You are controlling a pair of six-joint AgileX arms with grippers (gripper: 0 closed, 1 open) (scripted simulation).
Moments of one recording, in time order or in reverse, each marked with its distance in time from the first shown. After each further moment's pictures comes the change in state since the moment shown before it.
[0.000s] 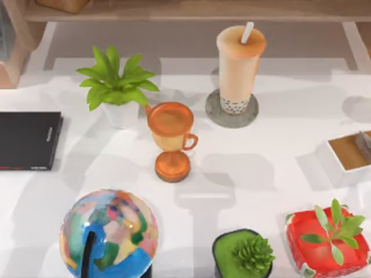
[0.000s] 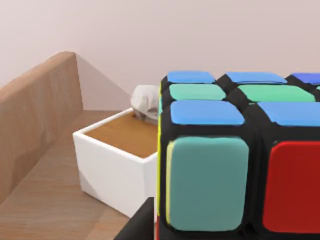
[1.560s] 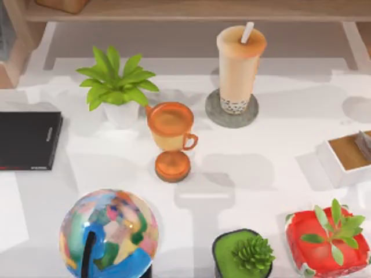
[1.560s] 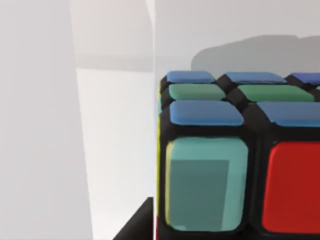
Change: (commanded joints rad) left arm 0.978 1.017 1.032 -1.500 0.698 0.449; right arm 0.000 0.000 0.000 0.000 0.000 0.000
